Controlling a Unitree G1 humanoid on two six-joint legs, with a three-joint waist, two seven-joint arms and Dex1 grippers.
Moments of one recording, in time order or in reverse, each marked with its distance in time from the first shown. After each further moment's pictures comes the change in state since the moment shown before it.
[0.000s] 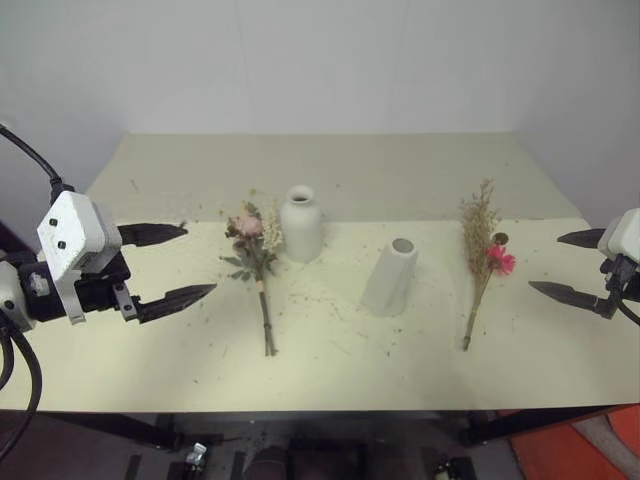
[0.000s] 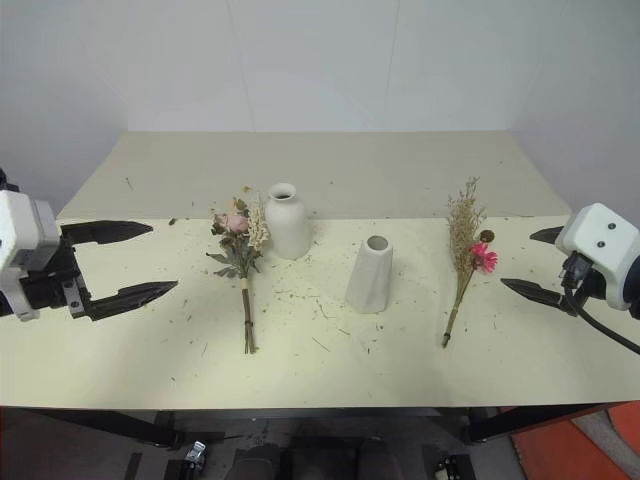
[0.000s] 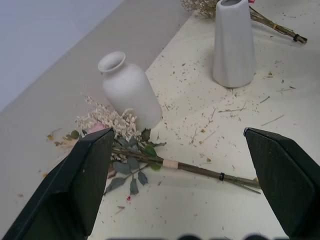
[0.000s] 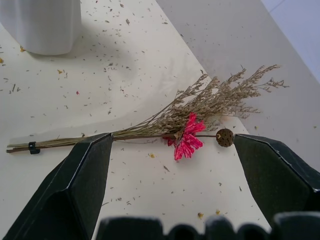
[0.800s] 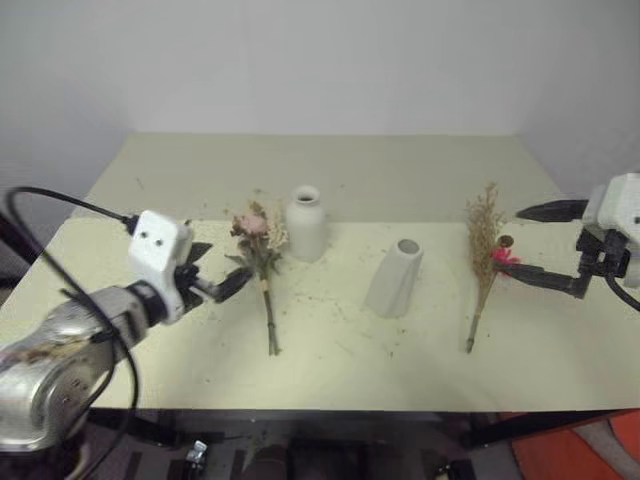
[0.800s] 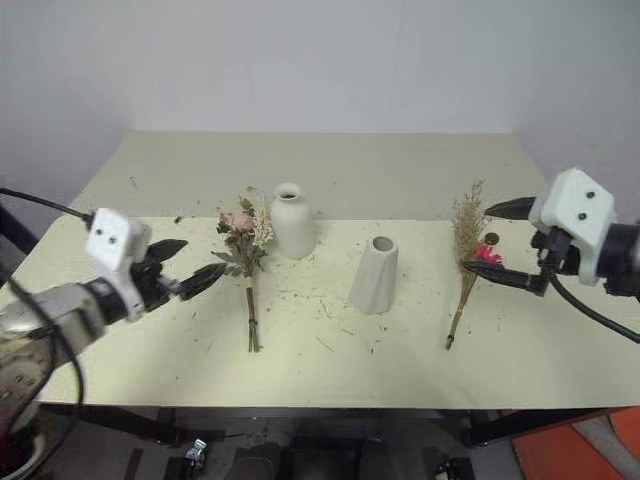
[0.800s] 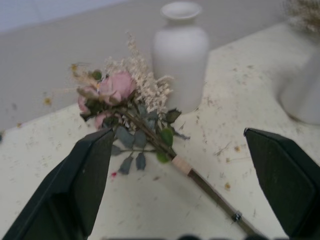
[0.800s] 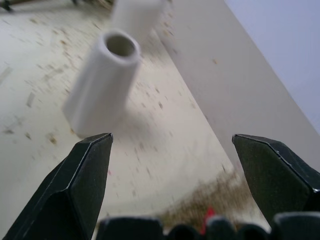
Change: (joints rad) left arm -0.334 -0.528 -0.240 -0.137 -0.006 0.636 0.800; right arm -0.196 0.000 0.103 -0.175 0.165 0.125 0.035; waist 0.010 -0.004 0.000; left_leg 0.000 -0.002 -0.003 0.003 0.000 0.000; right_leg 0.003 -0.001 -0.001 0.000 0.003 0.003
